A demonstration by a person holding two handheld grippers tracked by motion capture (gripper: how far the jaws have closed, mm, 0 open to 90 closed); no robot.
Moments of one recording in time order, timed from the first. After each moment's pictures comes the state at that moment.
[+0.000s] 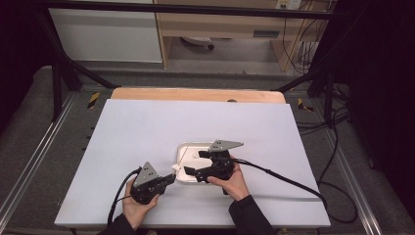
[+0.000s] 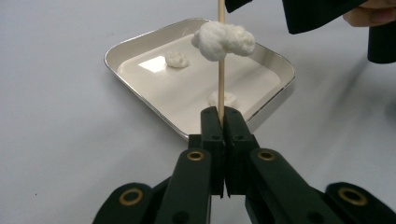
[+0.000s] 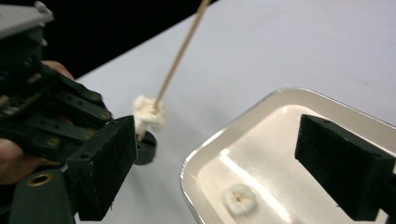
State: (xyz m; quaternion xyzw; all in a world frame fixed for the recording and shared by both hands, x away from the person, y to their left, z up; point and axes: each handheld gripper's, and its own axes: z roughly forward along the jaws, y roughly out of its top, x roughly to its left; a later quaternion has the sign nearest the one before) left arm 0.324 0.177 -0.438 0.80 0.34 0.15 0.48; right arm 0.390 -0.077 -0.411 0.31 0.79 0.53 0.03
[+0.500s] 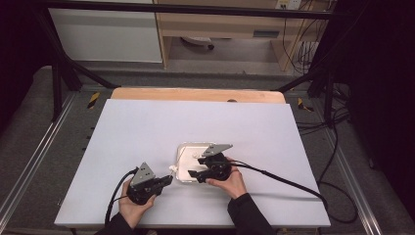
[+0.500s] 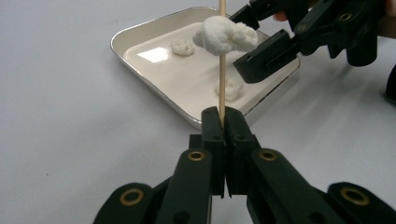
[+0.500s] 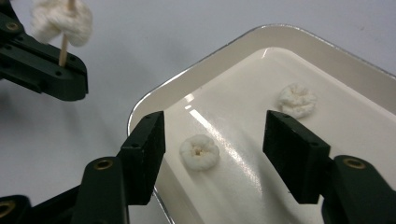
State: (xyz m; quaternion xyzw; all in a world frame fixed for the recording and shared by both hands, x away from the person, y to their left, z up) left arm 0.324 0.186 -0.440 0.80 0.34 0.14 0.47; right arm 0.400 -0.070 -0.442 0.30 0.85 0.43 0.06
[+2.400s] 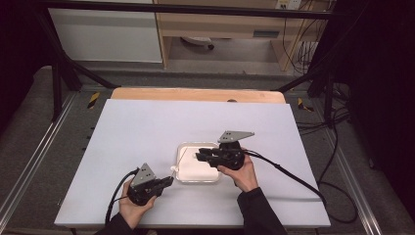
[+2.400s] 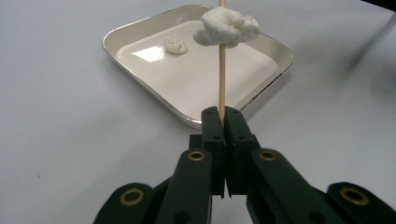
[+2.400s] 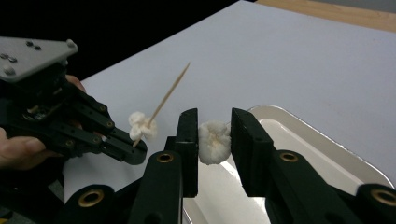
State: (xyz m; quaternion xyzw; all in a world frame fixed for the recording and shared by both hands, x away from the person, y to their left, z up) left arm 0.322 0.184 -0.440 0.81 0.34 0.13 0.47; right arm 0.398 -0.104 -0.377 0.29 0.79 0.53 0.04
